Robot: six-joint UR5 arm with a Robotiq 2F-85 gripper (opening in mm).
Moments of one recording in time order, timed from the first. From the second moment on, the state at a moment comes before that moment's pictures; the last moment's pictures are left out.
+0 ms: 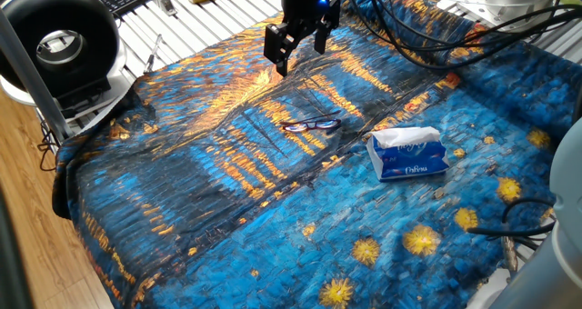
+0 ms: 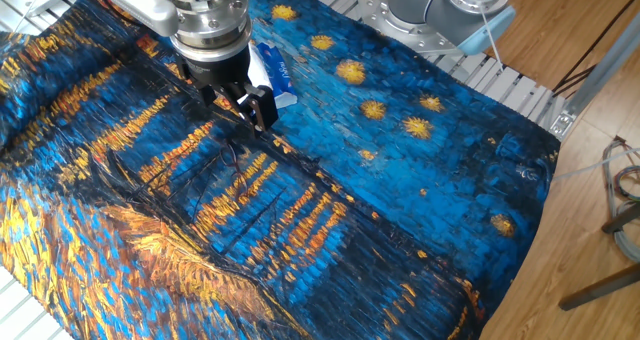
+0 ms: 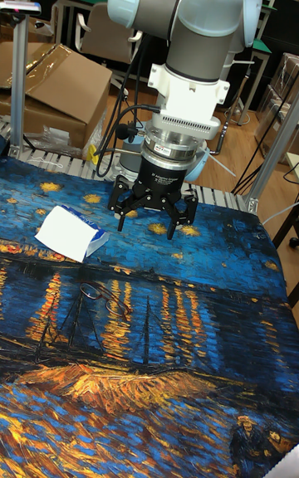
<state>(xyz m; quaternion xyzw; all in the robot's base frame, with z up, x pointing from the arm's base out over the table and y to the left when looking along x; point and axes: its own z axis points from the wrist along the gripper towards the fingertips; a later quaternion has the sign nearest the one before) 0.544 0.002 0.190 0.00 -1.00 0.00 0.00</state>
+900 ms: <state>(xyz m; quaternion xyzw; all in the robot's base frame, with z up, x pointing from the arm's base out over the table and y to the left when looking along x) 0.587 0.006 0.189 0.07 -0.99 0.01 -0.09</state>
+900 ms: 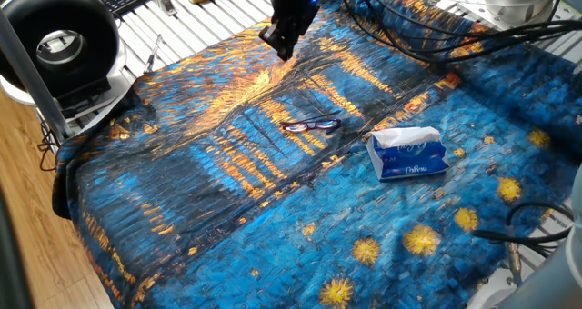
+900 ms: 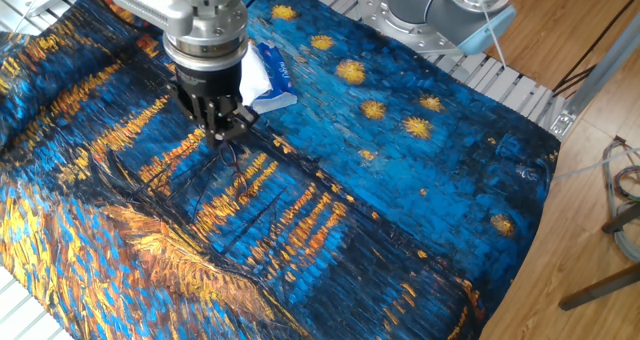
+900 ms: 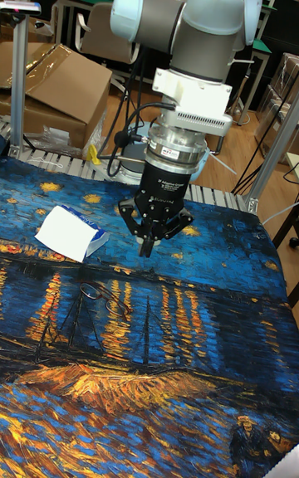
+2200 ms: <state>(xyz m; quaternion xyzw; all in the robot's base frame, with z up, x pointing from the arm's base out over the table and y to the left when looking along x) 0.561 0.009 0.169 0.08 -0.99 -0.03 -0.11</state>
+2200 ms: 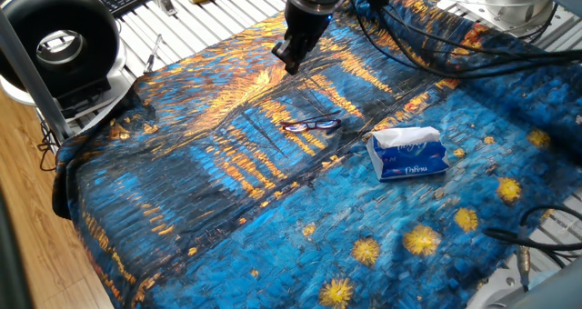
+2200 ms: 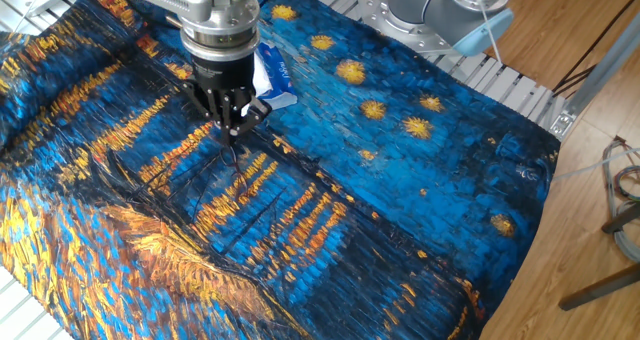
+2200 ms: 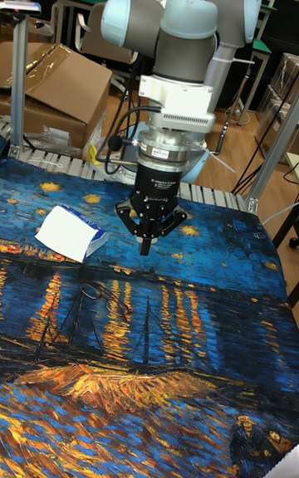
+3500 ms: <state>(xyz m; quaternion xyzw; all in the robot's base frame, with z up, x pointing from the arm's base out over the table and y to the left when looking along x) 0.564 -0.002 0.169 0.13 -0.99 -0.01 -0.11</state>
